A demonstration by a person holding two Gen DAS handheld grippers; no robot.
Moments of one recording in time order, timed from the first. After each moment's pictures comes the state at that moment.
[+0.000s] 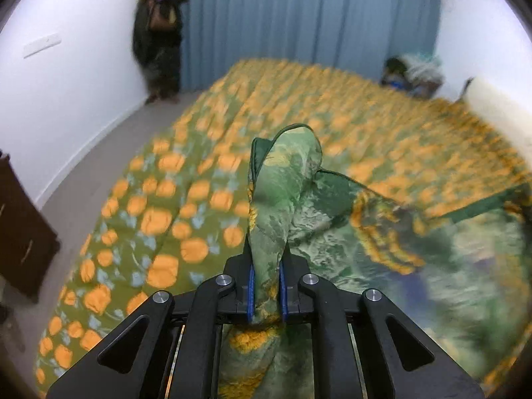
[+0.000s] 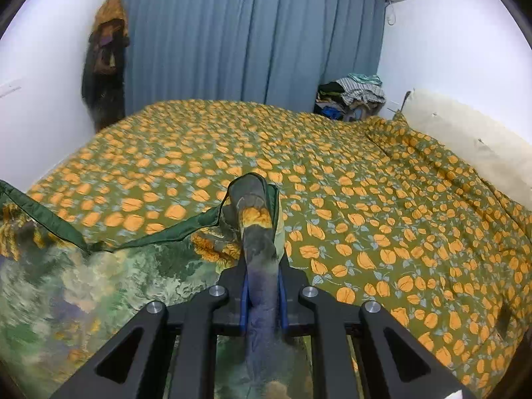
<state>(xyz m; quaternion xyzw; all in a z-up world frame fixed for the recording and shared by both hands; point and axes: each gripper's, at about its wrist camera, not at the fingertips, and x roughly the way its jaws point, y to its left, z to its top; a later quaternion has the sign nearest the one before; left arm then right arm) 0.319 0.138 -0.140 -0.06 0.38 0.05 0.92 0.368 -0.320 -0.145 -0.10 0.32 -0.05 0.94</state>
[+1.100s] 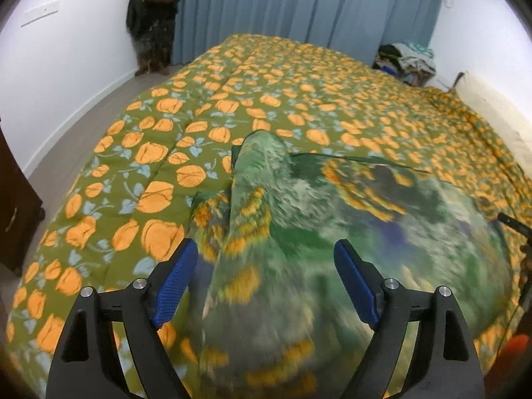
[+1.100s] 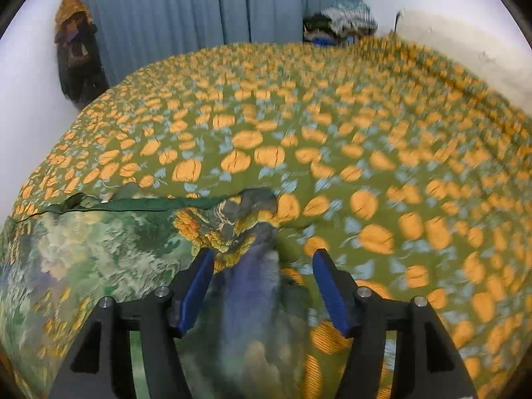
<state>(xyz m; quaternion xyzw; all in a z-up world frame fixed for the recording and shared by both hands) 0.241 0.151 -0.156 -0.10 0.40 0.00 0.91 0.347 -0.378 -0.204 0.00 0.39 -0.03 0.92</state>
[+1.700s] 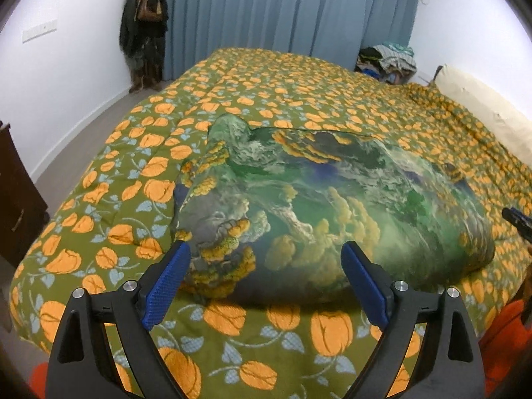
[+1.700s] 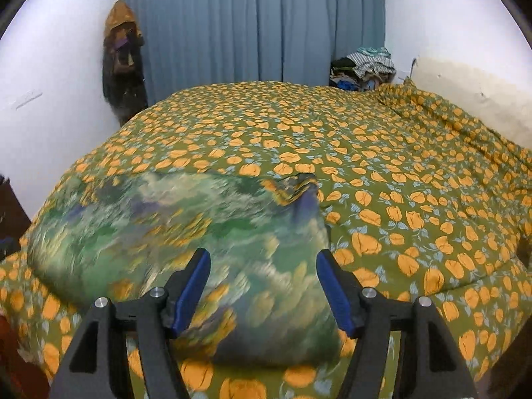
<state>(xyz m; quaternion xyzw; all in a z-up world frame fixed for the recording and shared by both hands) 0.152 0.104 -0.145 -0.07 0.37 -0.01 0.93 0.187 -0.317 -0.176 -0.04 0.32 0.02 0.94</state>
